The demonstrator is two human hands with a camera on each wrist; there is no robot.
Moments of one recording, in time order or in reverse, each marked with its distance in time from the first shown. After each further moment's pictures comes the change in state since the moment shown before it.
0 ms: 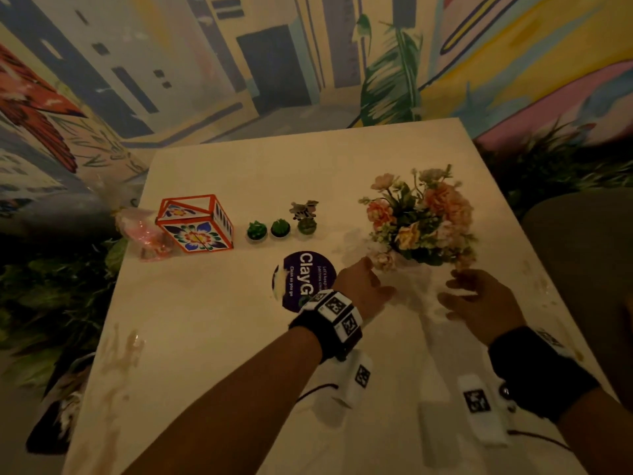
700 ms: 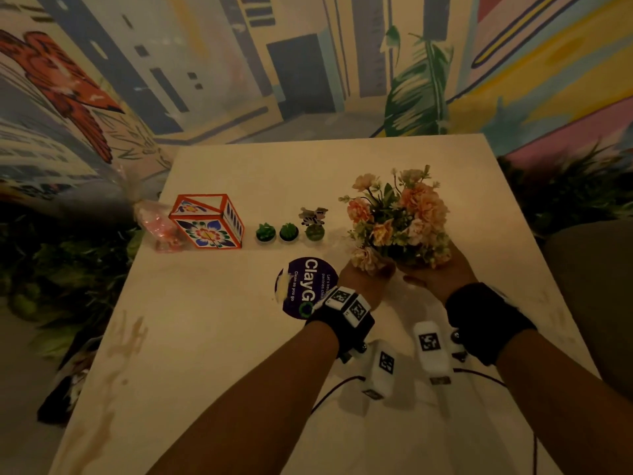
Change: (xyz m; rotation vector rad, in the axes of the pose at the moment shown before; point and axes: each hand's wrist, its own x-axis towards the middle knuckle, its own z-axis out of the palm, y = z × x) left_hand 0.047 -0.006 0.024 -0.557 0.255 -0.318; right_hand 0.052 -0.054 0.046 0.296 -0.248 -0.052
